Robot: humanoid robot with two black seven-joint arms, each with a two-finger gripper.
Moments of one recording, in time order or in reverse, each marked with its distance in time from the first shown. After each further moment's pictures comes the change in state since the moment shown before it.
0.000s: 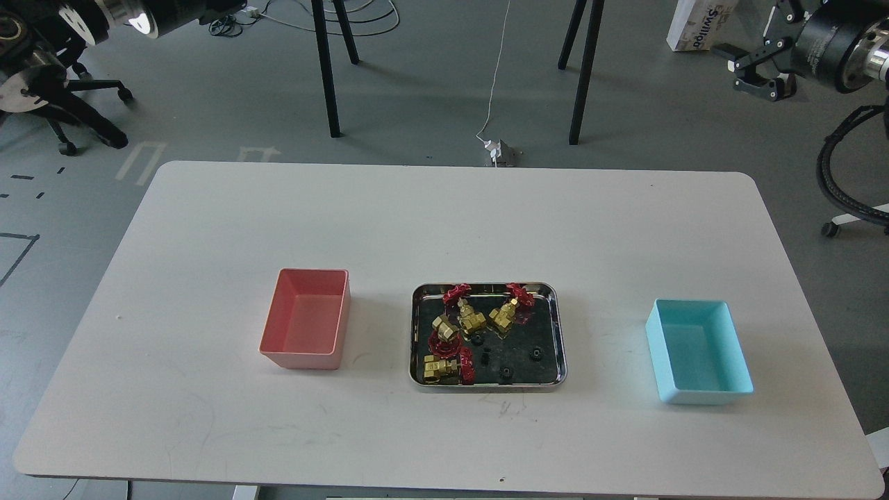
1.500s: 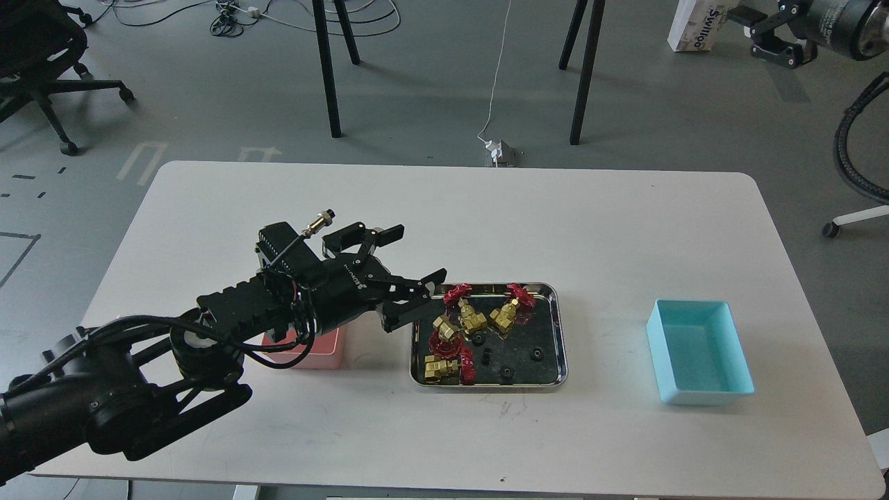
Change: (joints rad) left arm 0.657 -0.287 0.140 -0.291 1.481 0.475 0.074; right arm 0.056 -0.013 0.024 0.025 -0.152 -0.001 0.002
